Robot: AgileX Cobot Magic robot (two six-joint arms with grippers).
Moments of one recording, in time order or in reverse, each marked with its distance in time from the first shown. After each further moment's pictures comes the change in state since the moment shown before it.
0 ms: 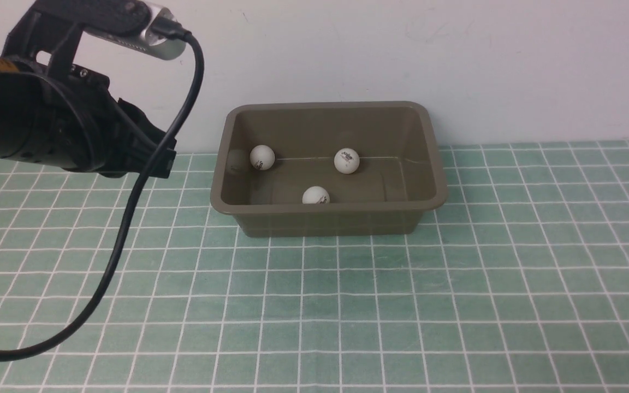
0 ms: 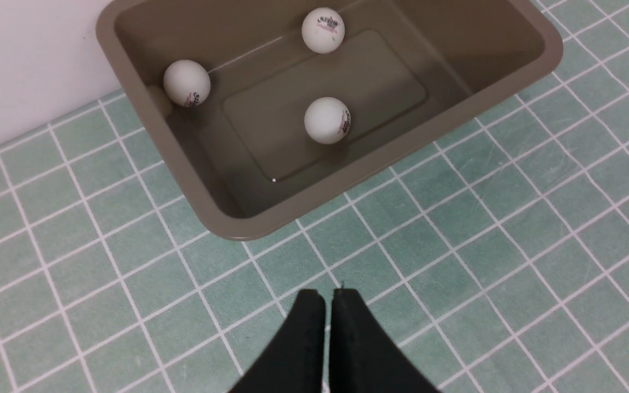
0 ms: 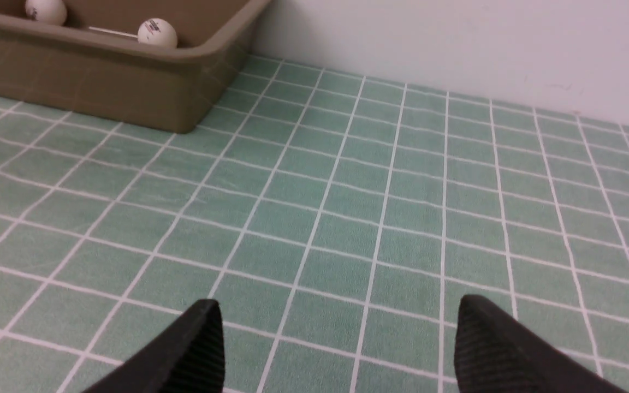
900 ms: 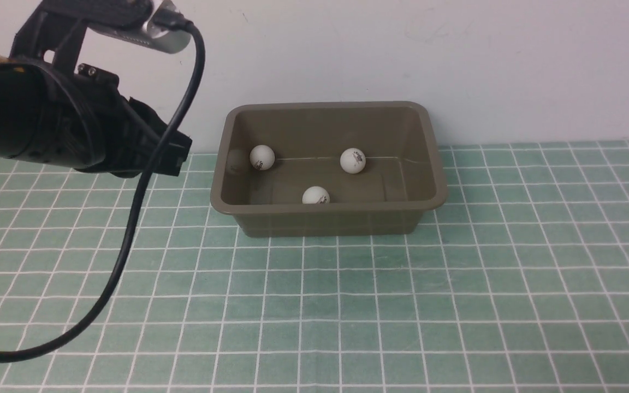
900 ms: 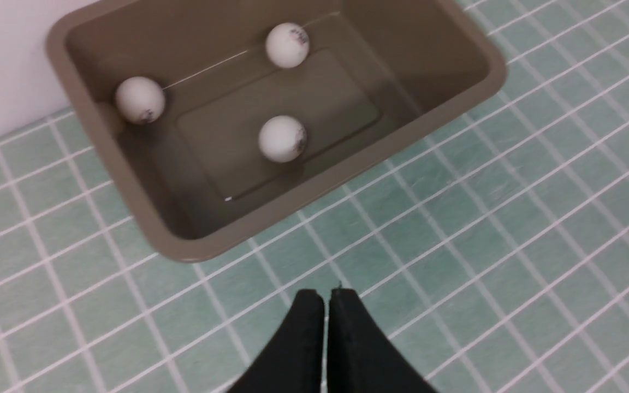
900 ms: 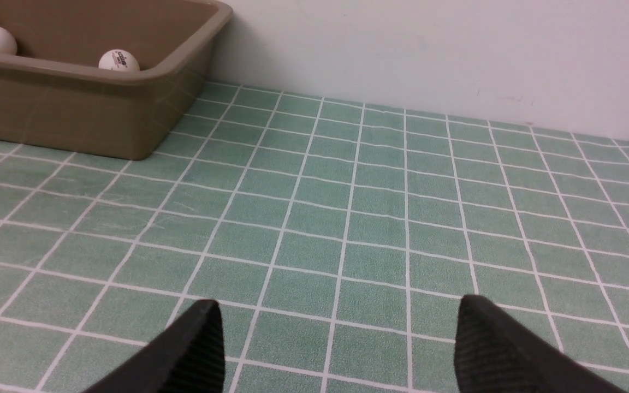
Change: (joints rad) right arm -0.045 -0.039 0.044 0.013 -0.075 0.000; left arm 0.000 0.001 0.000 -0.100 0.005 0.052
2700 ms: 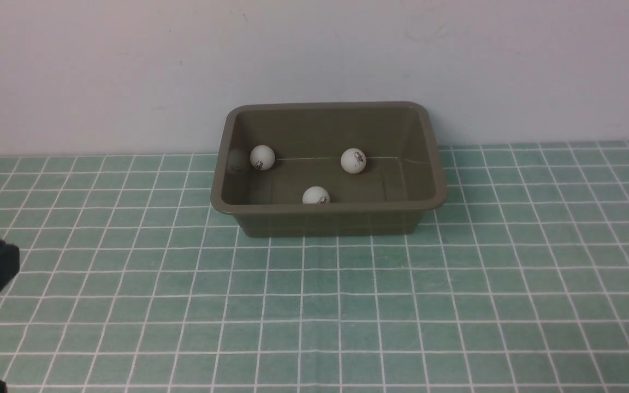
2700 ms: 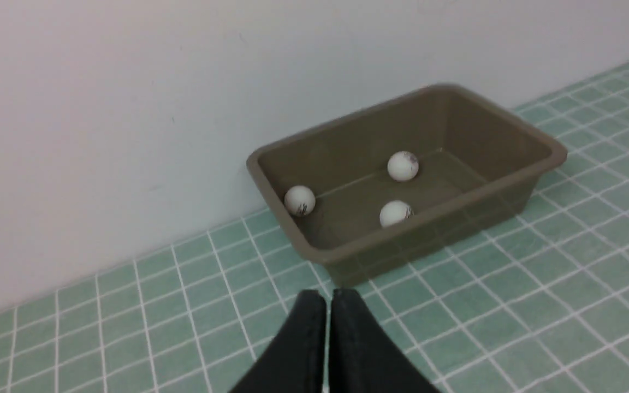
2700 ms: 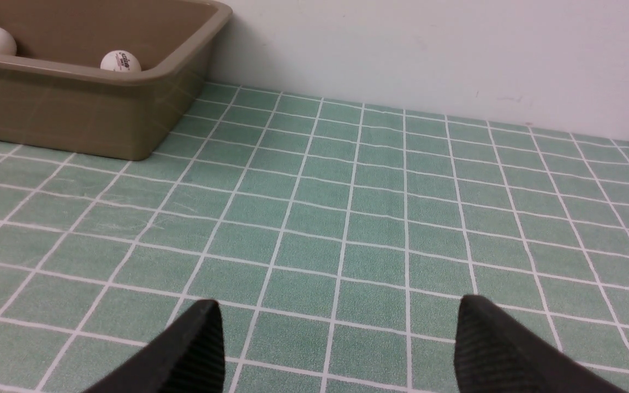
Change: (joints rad) right arm 0.000 0.000 0.000 0.001 -0.001 0.000; left arm 0.209 -0.833 0.539 -0.080 -0.146 0.176
